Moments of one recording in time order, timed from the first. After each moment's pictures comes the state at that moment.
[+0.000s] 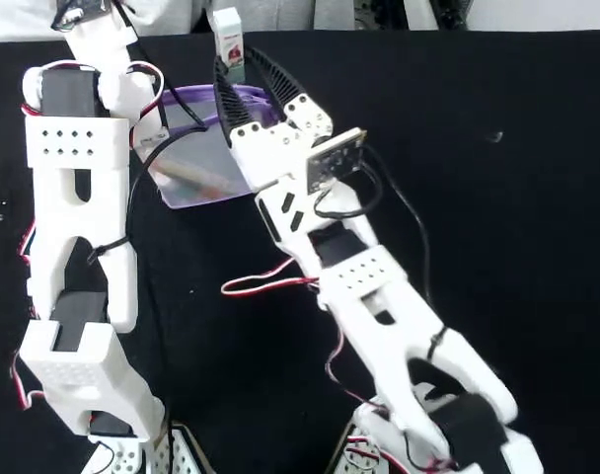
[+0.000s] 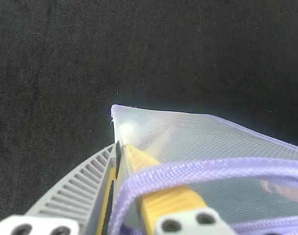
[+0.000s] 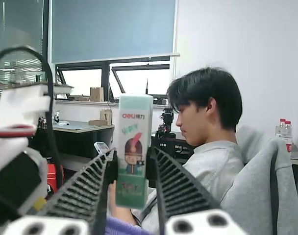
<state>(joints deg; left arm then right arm) -2.8 17.5 -43.1 99.8 14.5 -27.6 -18.9 46.6 -39.0 2.5</state>
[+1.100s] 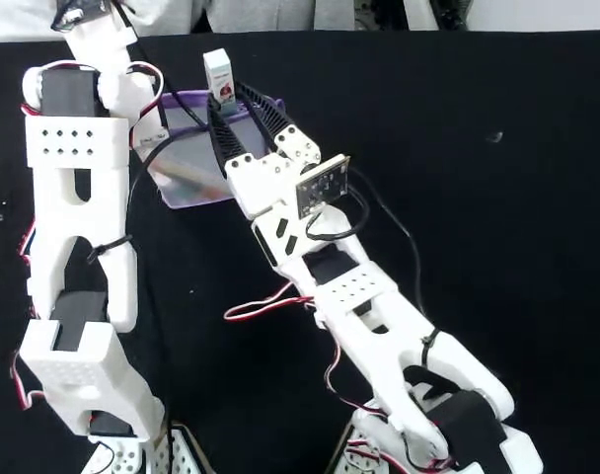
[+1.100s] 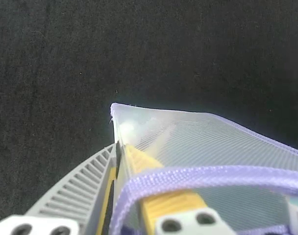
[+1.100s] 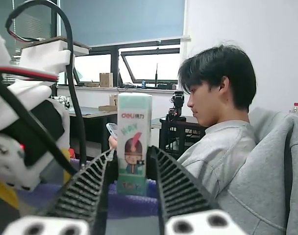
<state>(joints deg) -3.3 17.6 -43.1 99.9 14.5 -29.6 -18.5 55.8 -43.0 2.4</state>
